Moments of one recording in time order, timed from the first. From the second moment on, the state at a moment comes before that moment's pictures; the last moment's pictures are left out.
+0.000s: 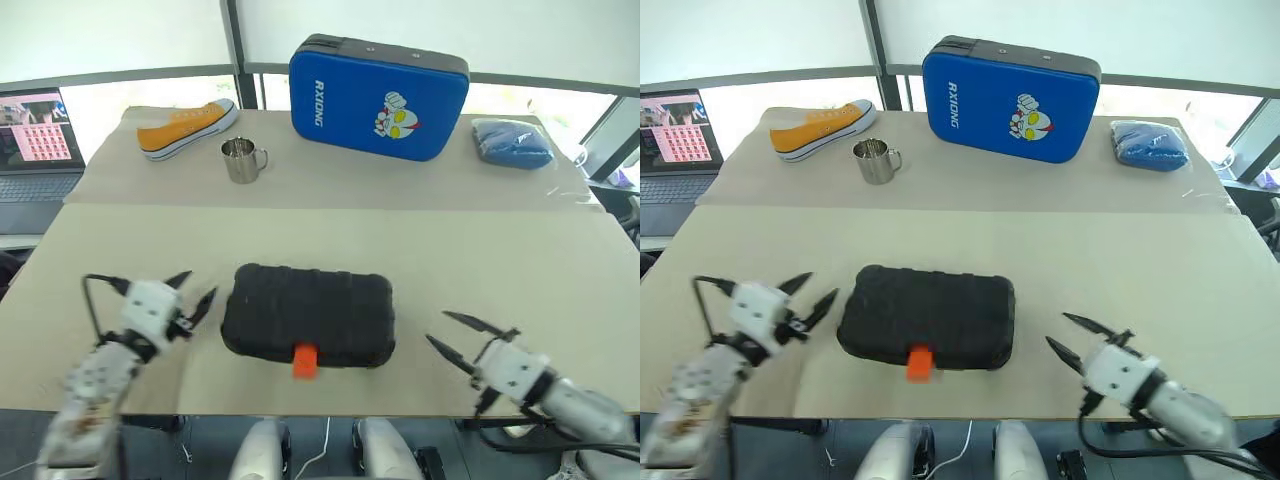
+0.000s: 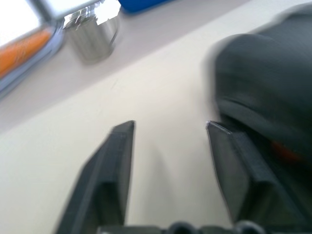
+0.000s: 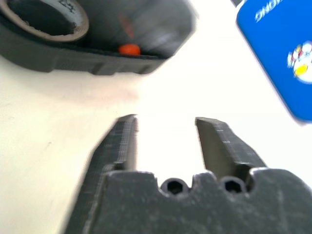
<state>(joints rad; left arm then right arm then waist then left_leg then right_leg) 0.21 0.69 0.34 -0.40 -0.42 0.32 -0.58 0.45 -0.84 -0.23 -0.48 0.19 -0.19 0.68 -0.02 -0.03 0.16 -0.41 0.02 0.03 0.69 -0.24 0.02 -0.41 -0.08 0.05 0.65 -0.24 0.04</state>
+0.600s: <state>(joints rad) -0.61 0.77 -0.15 0.38 -0.20 0.19 -1.10 0.25 -0.94 0.00 -0.61 0.39 0.20 0.98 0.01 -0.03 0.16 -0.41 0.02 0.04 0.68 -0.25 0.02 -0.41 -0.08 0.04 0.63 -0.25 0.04</state>
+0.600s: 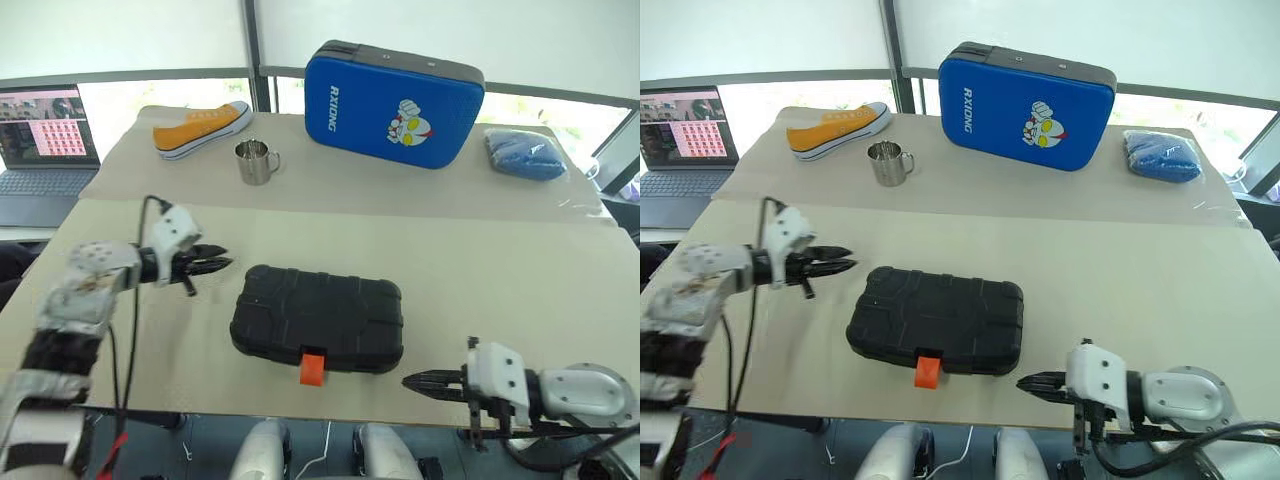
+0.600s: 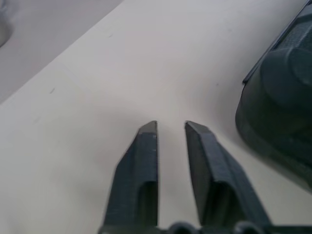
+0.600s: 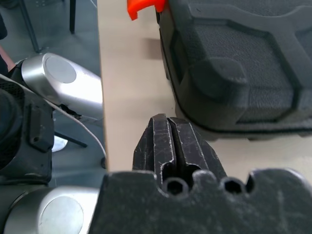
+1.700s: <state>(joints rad) -0.78 0.65 -0.34 0.00 -0.25 0.37 -1.45 0.15 -0.85 -0.04 -0.58 0.38 0.34 0.95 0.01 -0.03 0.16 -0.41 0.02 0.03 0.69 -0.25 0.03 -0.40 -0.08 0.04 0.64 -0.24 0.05</state>
